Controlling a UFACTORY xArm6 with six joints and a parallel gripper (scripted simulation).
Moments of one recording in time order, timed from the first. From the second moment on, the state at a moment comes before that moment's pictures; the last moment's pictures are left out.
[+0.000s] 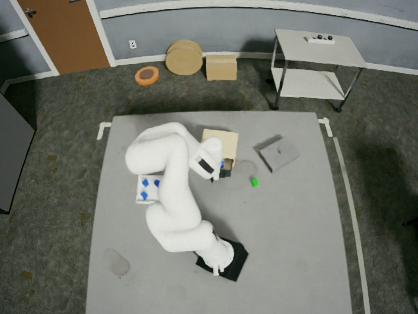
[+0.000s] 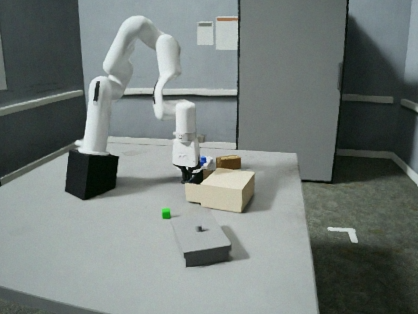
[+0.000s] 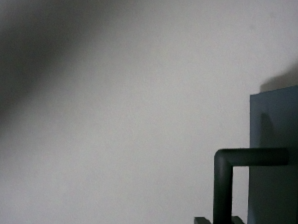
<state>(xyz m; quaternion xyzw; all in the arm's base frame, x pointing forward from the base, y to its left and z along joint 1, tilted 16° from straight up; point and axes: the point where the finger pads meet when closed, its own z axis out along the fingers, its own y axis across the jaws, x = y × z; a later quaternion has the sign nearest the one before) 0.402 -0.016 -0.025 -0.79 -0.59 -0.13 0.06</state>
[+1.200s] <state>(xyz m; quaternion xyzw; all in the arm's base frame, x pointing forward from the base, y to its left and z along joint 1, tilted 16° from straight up) 0.377 -0.008 -0.027 -0.79 -0.59 -0.13 0.05</state>
